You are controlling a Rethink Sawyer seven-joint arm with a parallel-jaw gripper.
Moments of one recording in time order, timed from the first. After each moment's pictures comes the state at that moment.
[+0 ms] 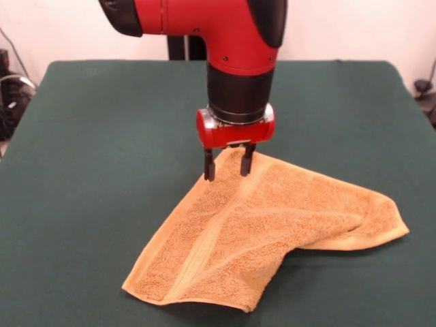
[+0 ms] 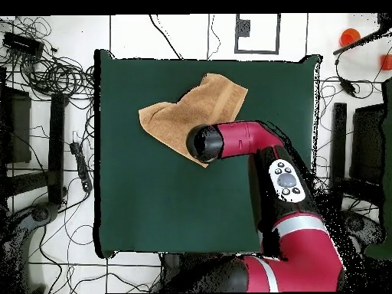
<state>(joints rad) -0.34 -0.43 0.27 1.40 -0.50 0.64 1.65</state>
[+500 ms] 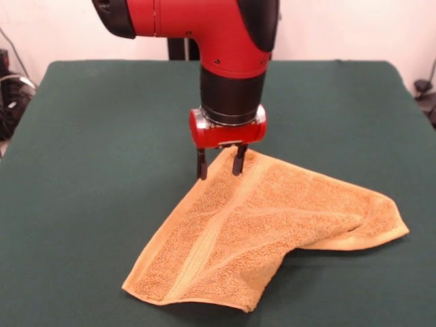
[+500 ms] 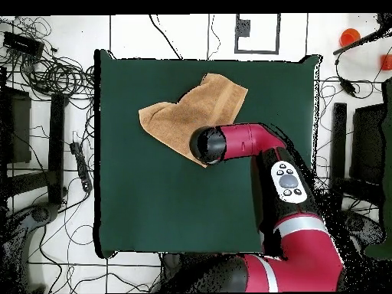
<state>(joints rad) -0.34 -0.42 0.25 1.40 -0.49 0.64 1.65</state>
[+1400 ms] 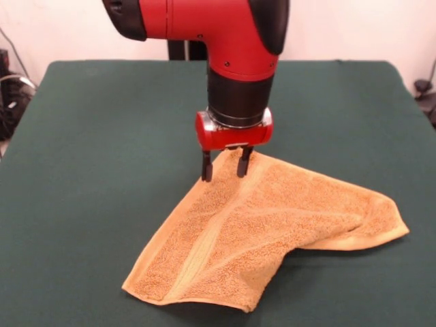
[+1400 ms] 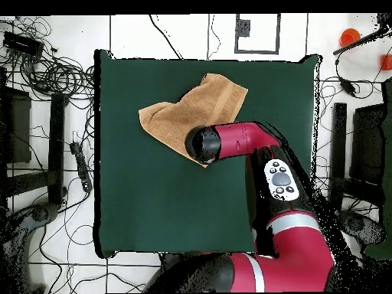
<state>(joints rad) -0.31 -0.41 0.23 1.38 -0.49 0.64 1.65</state>
